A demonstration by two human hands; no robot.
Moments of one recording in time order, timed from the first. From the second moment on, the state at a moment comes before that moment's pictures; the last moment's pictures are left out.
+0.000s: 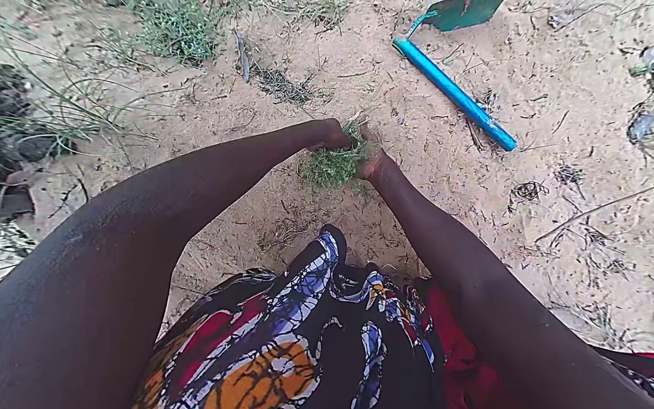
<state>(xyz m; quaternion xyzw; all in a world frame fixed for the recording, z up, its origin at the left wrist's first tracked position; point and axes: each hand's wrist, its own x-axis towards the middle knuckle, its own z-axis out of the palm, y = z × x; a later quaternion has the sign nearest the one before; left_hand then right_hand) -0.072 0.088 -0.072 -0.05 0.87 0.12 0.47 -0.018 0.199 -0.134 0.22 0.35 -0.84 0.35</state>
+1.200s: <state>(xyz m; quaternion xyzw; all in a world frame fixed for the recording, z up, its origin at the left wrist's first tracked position) 0.035 0.135 -0.102 -0.08 0.88 0.28 0.38 0.024 0.214 -0.093 0.24 0.75 -0.51 0.35</state>
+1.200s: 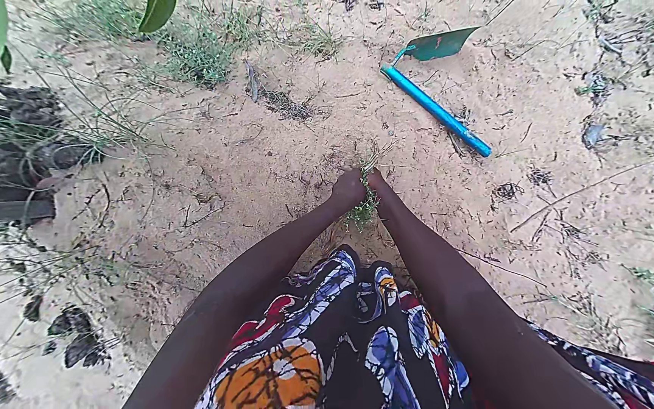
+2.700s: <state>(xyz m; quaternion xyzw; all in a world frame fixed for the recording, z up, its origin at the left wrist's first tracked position) 0.050 0.189 0.082 0.04 0.88 0.39 0.28 0.090 0.319 0.031 0.04 0.45 -0.89 0.06</state>
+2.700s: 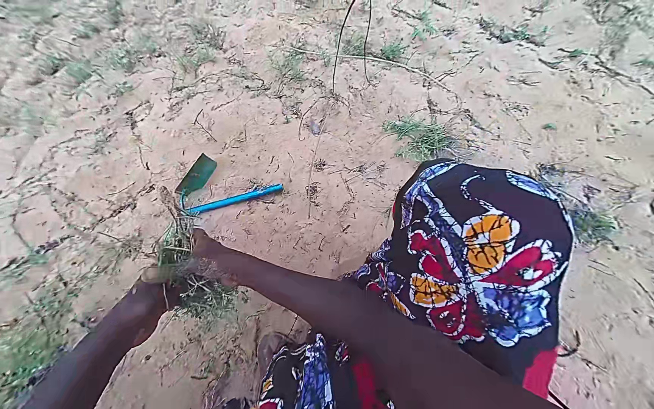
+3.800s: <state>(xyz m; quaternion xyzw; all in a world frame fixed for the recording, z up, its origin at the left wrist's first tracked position) 0.014 0.154 0.107 0.00 0.83 0.51 0.24 0.158 0.642 0.007 0.48 0.85 -0.15 -0.13</state>
